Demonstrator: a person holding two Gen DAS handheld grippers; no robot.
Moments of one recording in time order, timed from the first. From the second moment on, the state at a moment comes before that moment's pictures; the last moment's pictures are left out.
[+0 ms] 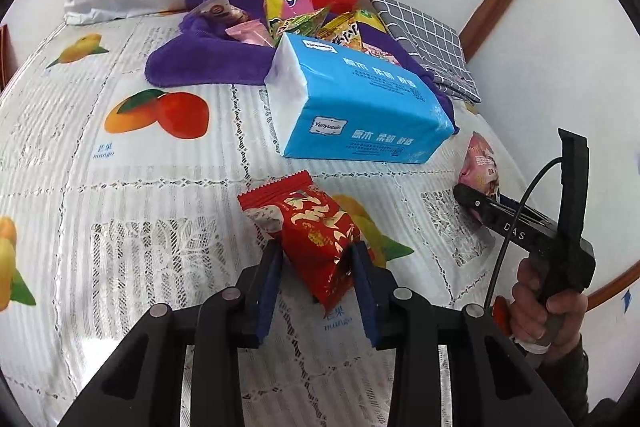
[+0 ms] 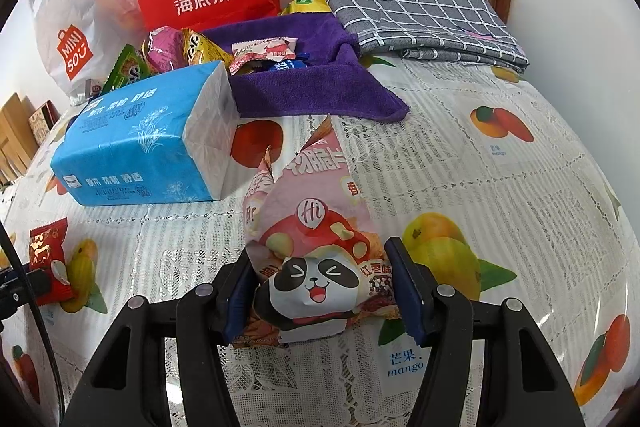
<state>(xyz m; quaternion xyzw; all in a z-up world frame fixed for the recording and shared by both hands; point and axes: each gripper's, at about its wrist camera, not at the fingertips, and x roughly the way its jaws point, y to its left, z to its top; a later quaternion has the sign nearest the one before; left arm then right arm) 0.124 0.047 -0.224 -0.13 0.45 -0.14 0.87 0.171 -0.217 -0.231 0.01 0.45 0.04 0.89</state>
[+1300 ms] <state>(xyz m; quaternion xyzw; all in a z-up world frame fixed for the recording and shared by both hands) 0.136 0.006 -0.224 -0.05 0.45 -0.04 0.89 0.157 -0.218 -0.227 0.02 0.45 0.07 0.89</state>
